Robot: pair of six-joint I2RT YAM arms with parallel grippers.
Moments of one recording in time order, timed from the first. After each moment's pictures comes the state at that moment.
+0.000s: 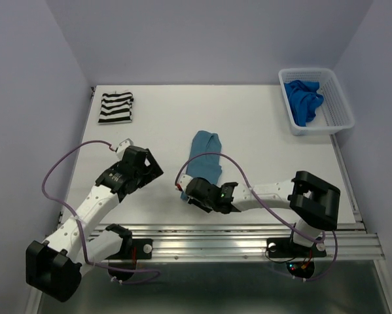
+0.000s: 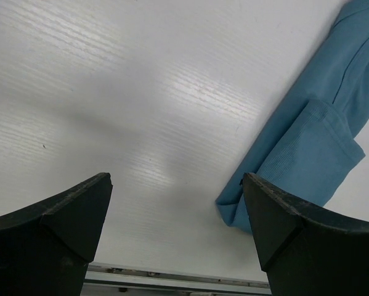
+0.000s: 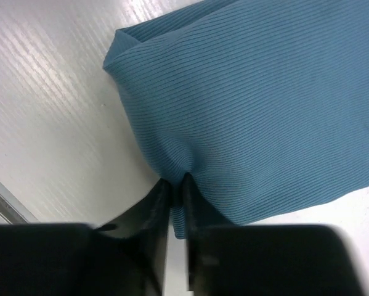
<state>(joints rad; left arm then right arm) -0.43 0.92 0.70 -0.68 -0.24 -0.88 1.20 1.69 0.94 -0.23 0.25 0.02</state>
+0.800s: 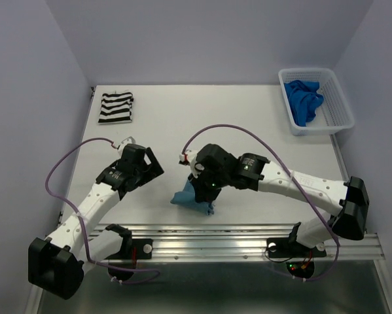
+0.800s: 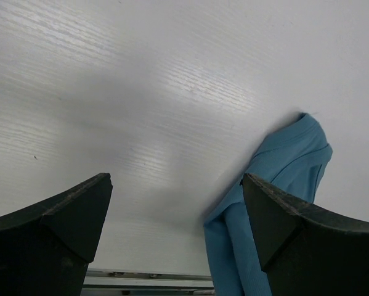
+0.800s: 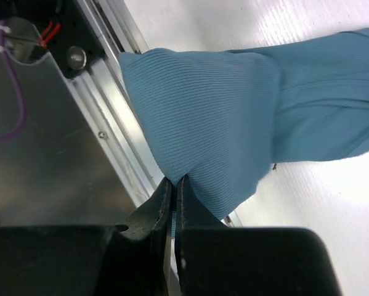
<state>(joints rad) -0.40 0.97 0.70 -0.64 -0.17 -0.82 1.13 1.47 1.29 -0.71 -0.14 0.22</state>
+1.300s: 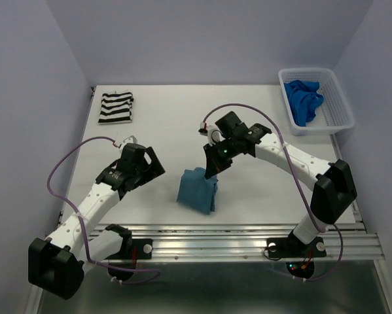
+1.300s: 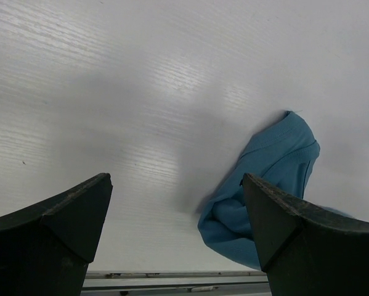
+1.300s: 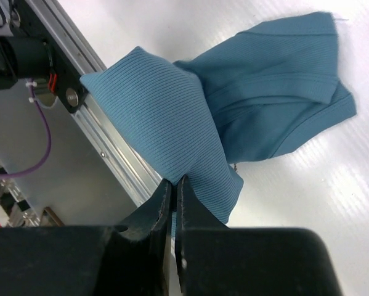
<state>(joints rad) -0.39 0.96 0.70 -0.61 -0.14 -0.79 0.73 1.61 1.36 -0.77 -0.52 0.21</state>
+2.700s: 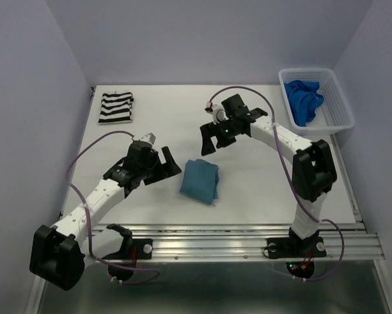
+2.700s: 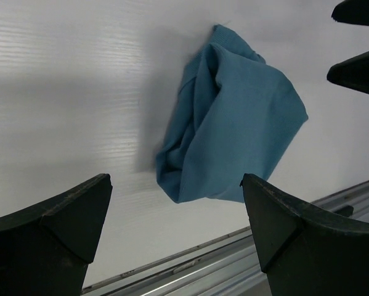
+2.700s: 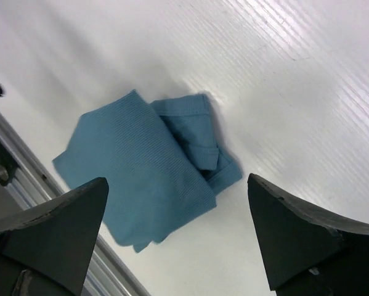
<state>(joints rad) -0.41 1.04 0.67 -0.44 0.13 -0.70 0.52 1.96 1.61 -0.70 -0.50 0.05</state>
